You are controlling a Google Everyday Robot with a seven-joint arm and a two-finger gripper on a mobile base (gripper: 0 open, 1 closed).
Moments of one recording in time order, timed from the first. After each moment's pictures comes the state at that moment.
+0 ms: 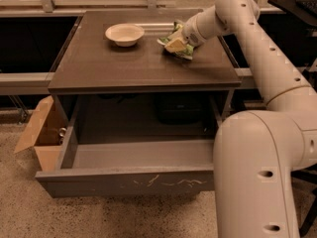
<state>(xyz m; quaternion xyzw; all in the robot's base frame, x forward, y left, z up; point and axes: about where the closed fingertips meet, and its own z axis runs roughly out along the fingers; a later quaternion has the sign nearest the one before) 0.848 -0.077 0.851 -0.51 0.74 0.12 0.43</state>
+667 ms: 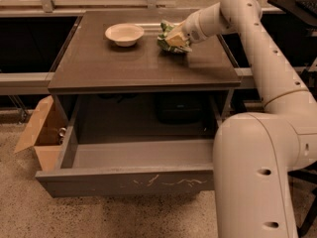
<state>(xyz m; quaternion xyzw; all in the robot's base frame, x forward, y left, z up) 0.845 -0.071 0.869 -0.52 0.71 0.14 0.45</state>
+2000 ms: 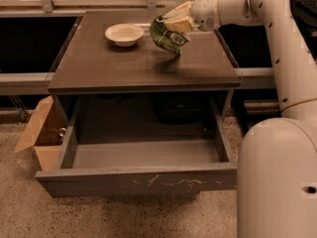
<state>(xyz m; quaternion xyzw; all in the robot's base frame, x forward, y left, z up) 0.768 -0.055 0.960 -0.58 0.57 0.24 0.53</state>
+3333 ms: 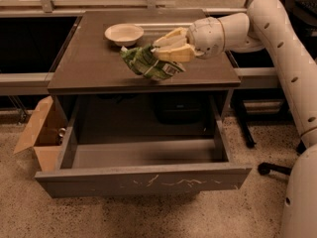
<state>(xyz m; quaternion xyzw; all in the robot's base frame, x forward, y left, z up) 0.613 -0.022 0.952 -0.63 0.43 0.43 0.48</state>
